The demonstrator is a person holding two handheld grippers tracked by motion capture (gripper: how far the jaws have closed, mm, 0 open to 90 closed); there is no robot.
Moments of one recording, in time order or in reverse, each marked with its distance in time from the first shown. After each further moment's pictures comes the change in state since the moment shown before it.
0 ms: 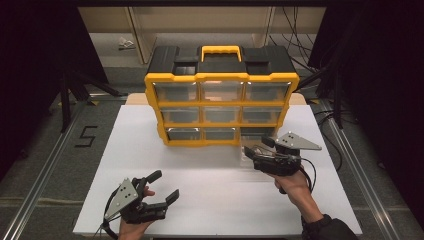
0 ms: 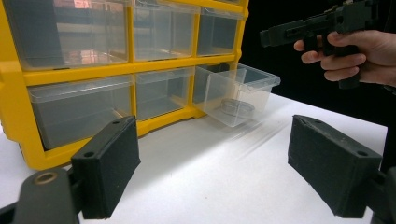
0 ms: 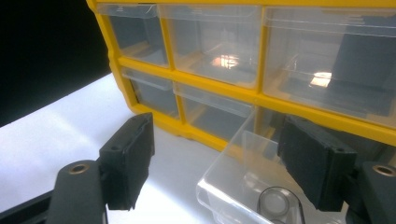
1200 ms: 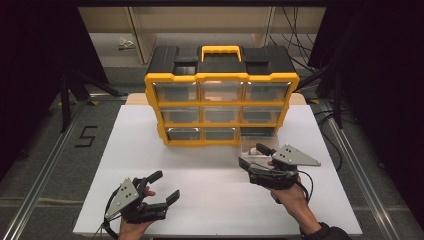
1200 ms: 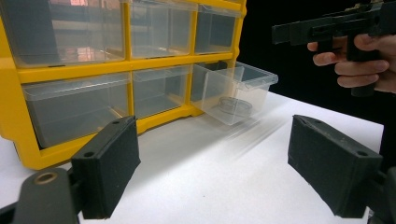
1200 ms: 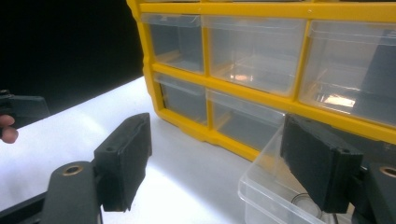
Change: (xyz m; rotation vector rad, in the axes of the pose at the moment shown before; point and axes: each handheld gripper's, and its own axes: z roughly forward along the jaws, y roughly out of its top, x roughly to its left) left arm 0.000 -0.001 0.001 0.008 -0.011 -0.004; right arm 0.026 -0.013 -0.013 -0.073 0.060 -0.054
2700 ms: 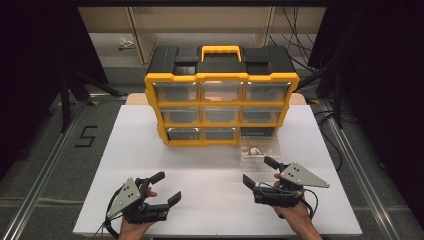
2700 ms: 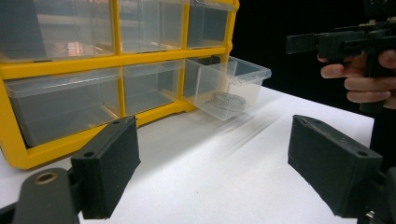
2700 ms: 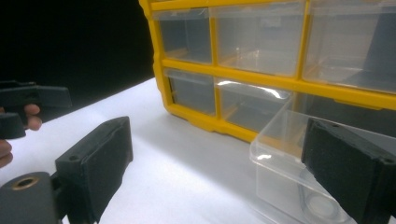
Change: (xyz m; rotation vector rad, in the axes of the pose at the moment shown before) left arm -0.001 -0.001 0.003 0.026 -0.031 0.002; right arm 0.008 -0.034 -0.023 -0.056 0.009 0.025
